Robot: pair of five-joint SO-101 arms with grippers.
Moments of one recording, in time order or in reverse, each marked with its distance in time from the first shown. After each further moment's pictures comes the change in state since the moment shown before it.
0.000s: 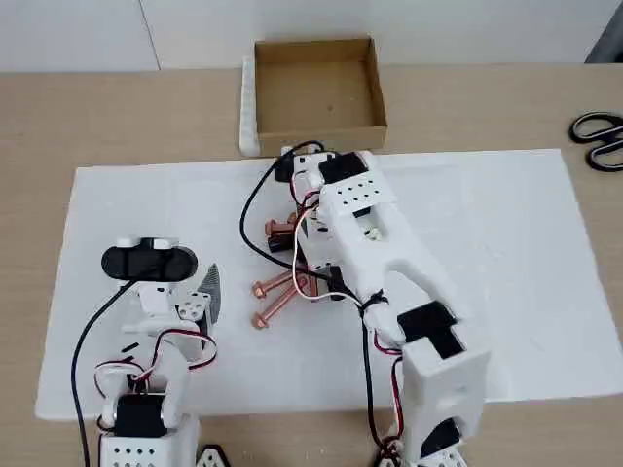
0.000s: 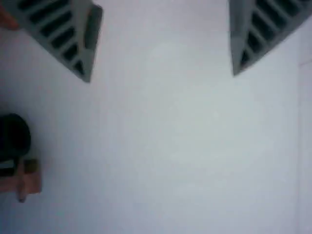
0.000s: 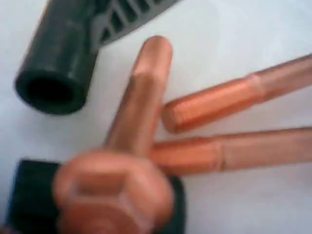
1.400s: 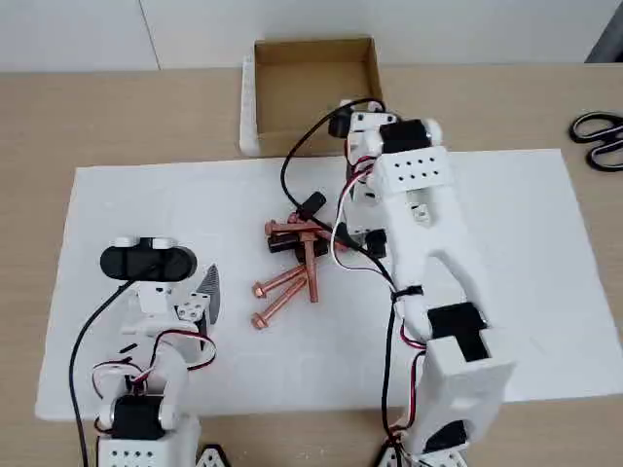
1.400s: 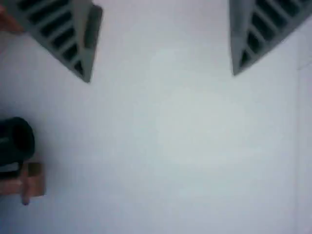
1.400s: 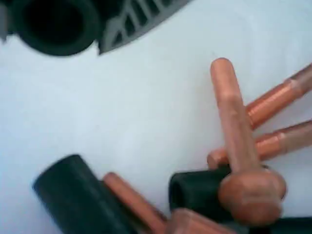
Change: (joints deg) left arm -0.1 0.1 -3.0 4.2 -0.3; right arm 11.1 -4.5 -11.2 8.0 -0.3
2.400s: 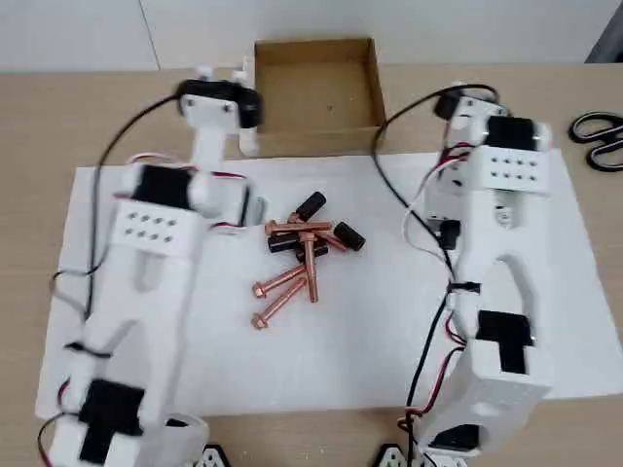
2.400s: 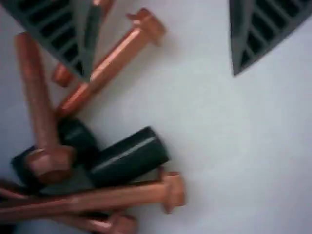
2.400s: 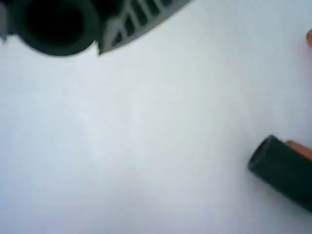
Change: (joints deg) left arm 14.0 97.5 -90.4 29.5 3.2; right arm 20.0 -3.3 0.0 0.3 1.2
